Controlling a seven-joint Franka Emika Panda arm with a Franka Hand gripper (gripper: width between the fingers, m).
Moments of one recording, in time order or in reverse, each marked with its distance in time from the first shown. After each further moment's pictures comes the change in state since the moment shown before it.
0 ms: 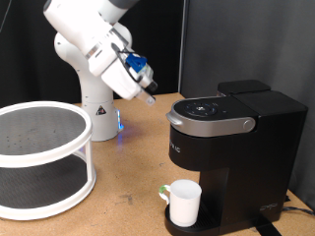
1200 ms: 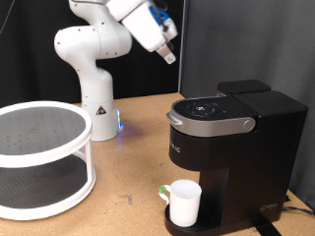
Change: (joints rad) arm -0.010 -0.015 0.099 0.236 -0.281 -0.166 0.362
